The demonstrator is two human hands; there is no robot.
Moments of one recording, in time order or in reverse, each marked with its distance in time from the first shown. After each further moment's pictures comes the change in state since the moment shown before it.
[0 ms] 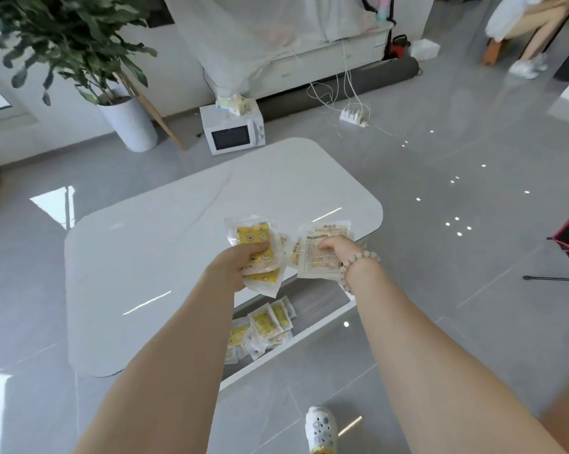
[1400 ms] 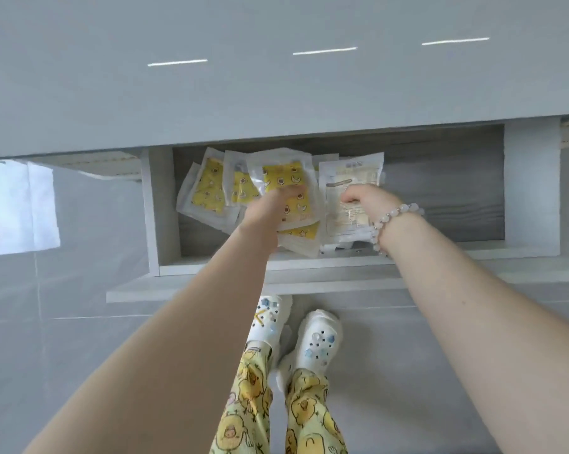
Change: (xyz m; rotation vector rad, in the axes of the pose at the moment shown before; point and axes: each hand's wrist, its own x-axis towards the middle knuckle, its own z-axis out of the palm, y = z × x) left_hand 0.377 -0.291 -0.080 -0.387 0.385 -0.408; right_hand 0.386 0.245 0.198 -0.479 -0.211 0.365
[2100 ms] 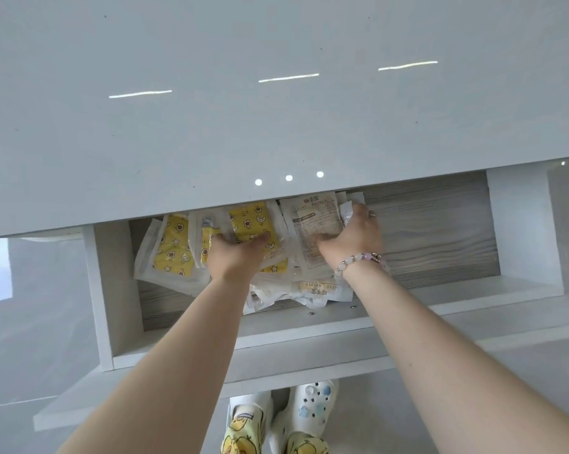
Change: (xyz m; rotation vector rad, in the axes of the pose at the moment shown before) left_hand 0.076 0.009 -0.002 0.273 0.283 0.184; right_hand 0.059 -0.009 0.029 -0.413 0.432 -0.328
